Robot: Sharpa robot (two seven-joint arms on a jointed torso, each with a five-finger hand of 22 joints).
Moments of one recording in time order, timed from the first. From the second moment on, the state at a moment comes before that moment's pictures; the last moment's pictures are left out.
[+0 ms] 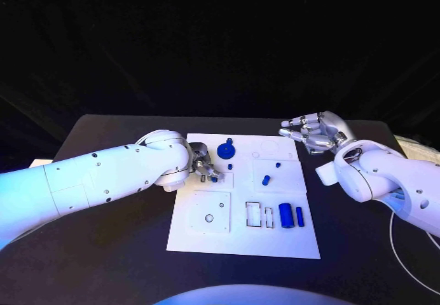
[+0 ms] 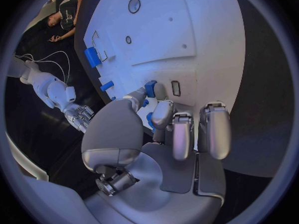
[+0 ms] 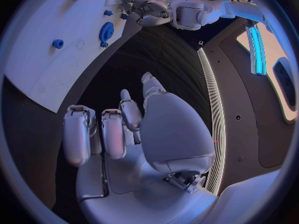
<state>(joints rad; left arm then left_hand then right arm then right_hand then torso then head) 1.22 -0.63 -0.04 1.44 -1.14 0.07 -0.65 1.03 -0.14 0.34 0.23 0.09 1.01 0.02 0.60 0.77 1.38 -0.05 1.20 1.15 1.47 -0.09 1.57 1.31 0.05 1.46 0.01 1.45 1.31 1.02 -0.93 0.18 1.56 -0.71 -0.47 0.11 1.36 -0.07 0.00 0.21 0.23 1.02 0.13 0.07 0.08 1.39 0.05 1.16 1.29 1.47 -0.03 1.45 1.31 0.07 1.44 0.08 1.43 1.29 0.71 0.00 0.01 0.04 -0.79</state>
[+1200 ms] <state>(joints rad) 1.28 -0.71 0.02 1.50 -1.05 0.07 -0.65 1.02 -0.11 0.05 0.29 0.05 0.98 0.02 0.58 0.79 1.36 -0.05 1.17 1.11 1.47 -0.10 1.57 1.31 0.04 1.47 0.01 1.42 1.31 1.01 -0.93 0.18 1.55 -0.71 -0.47 0.11 1.35 -0.06 -0.01 0.21 0.23 1.02 0.13 0.07 0.08 1.39 0.05 1.15 1.28 1.47 -0.03 1.44 1.31 0.07 1.43 0.08 1.42 1.27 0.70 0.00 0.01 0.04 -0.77</state>
